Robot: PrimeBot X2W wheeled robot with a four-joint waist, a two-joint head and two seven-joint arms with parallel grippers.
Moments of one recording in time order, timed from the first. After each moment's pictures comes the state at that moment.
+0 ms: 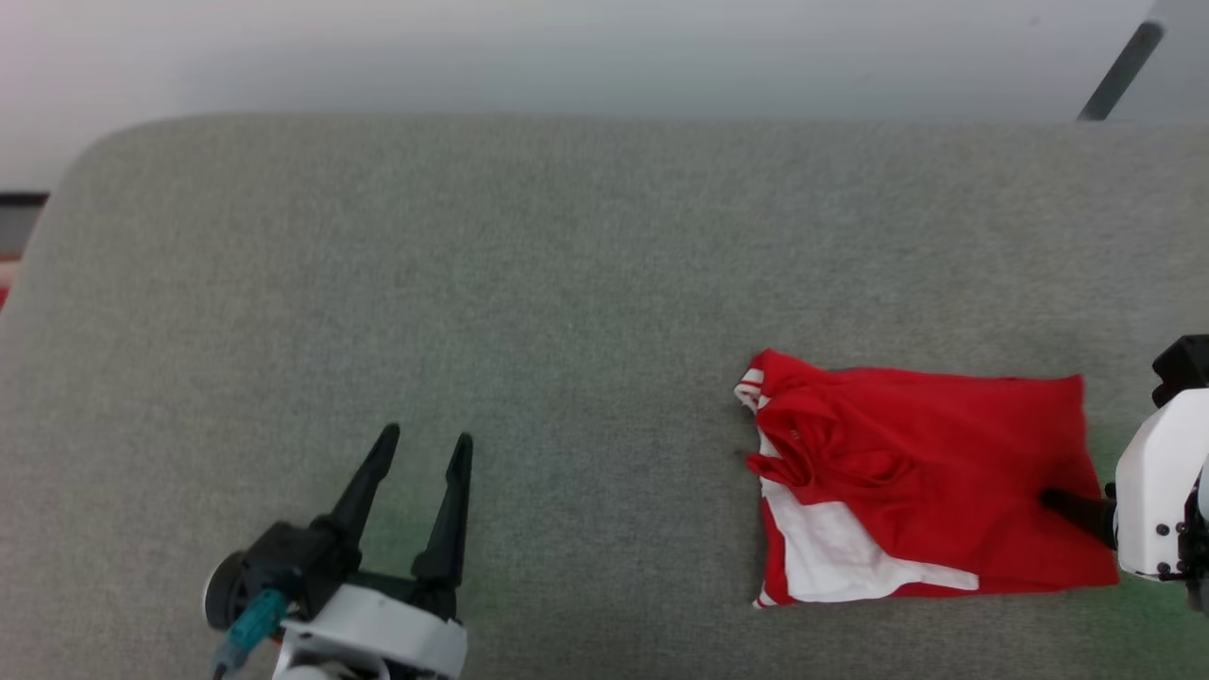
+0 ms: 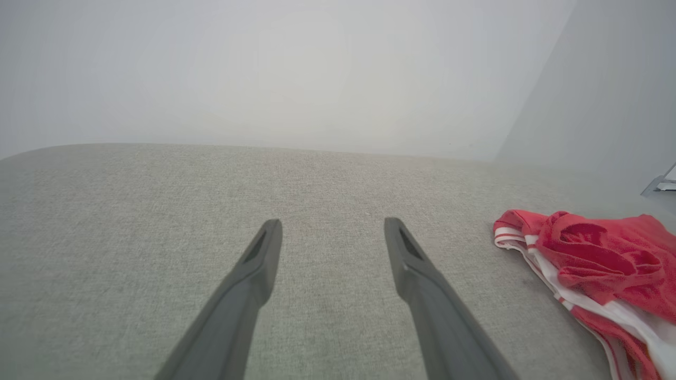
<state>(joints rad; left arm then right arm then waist) -0.10 0.16 -0.15 0.13 -0.29 -0.13 -0.26 -0.35 -0.44 0.02 0.17 0.58 0.13 1.04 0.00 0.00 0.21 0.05</state>
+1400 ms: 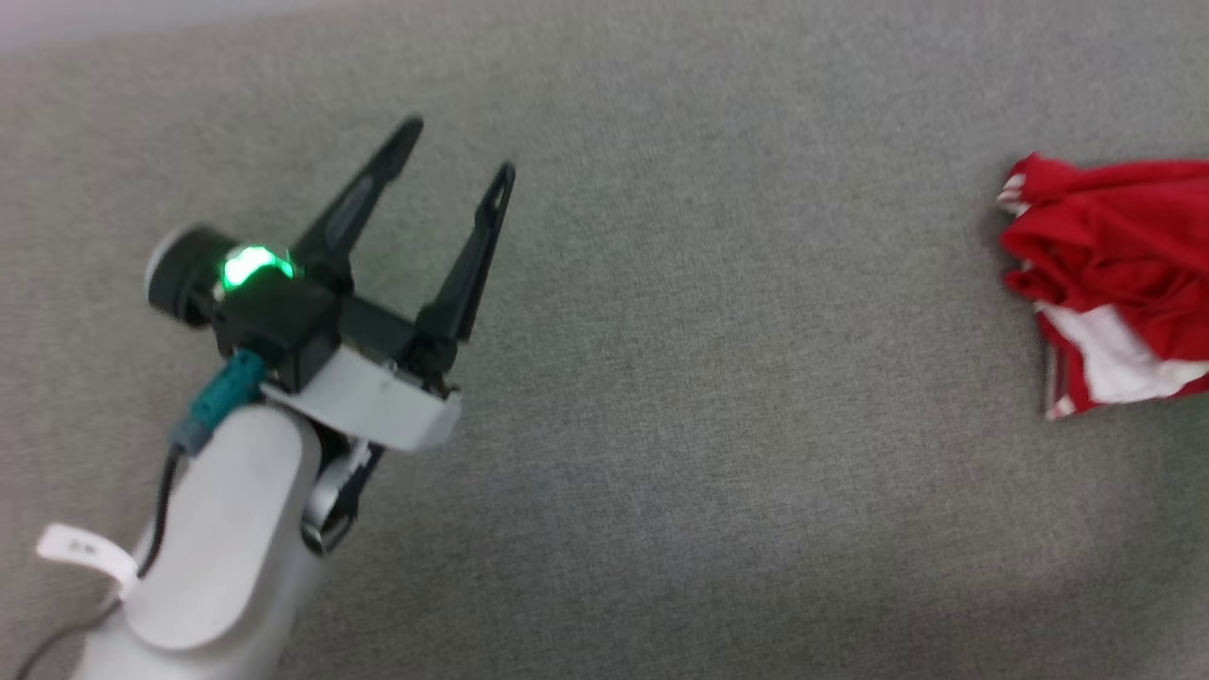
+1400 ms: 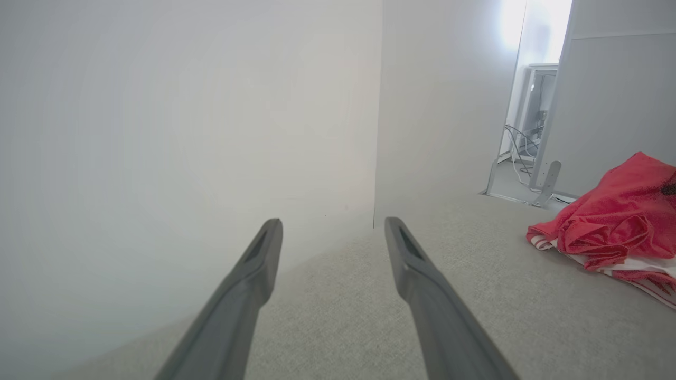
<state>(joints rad) -0.59 0.37 -0.36 0.10 -0.30 -0.13 -0.26 -0.54 -0.48 -0.29 0.44 0.52 0.13 0.40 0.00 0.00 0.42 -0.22</state>
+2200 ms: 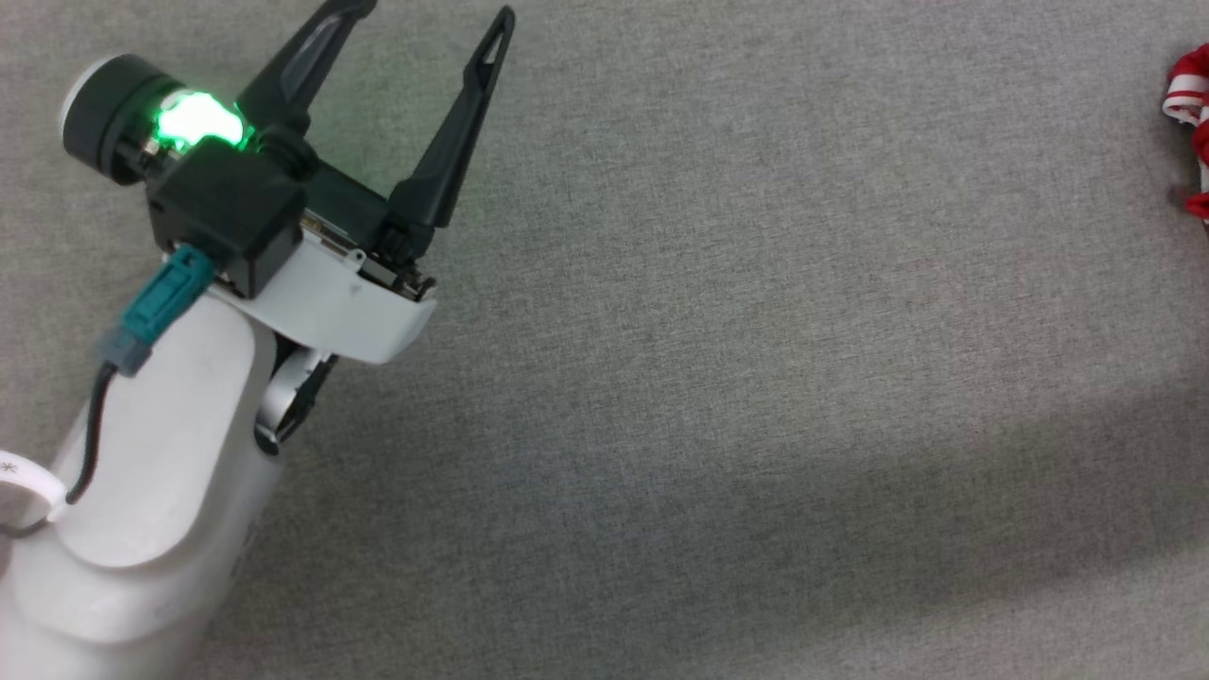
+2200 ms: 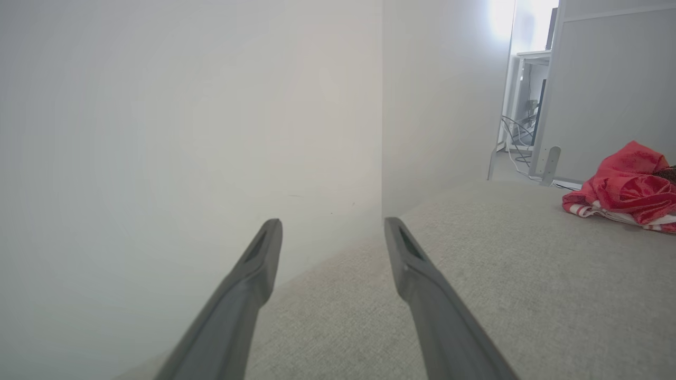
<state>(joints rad) -0.80 0.45 -0.42 0.07 -0.30 -0.13 -0.26 -0.94 -0.53 -0.35 1.02 0.09 0.13 0.03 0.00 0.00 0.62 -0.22</state>
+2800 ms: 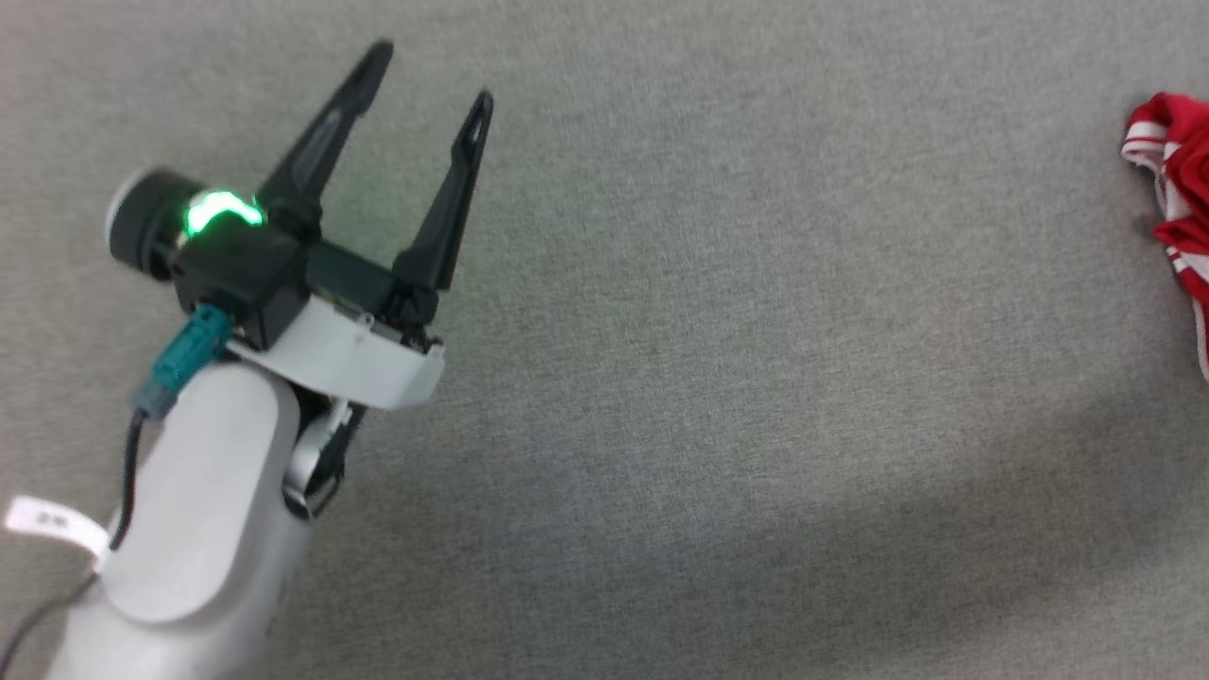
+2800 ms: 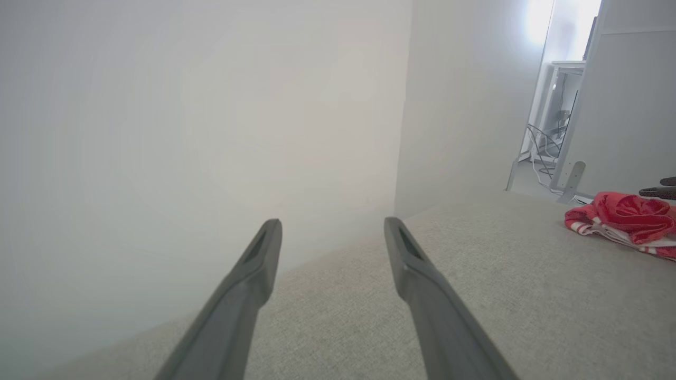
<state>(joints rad) -0.66 0.38 -0.35 0.10 -0.31 -0.11 -0.26 -1.00 -0.51 -0.27 1.15 0.00 0.13 -0.08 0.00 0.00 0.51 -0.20</state>
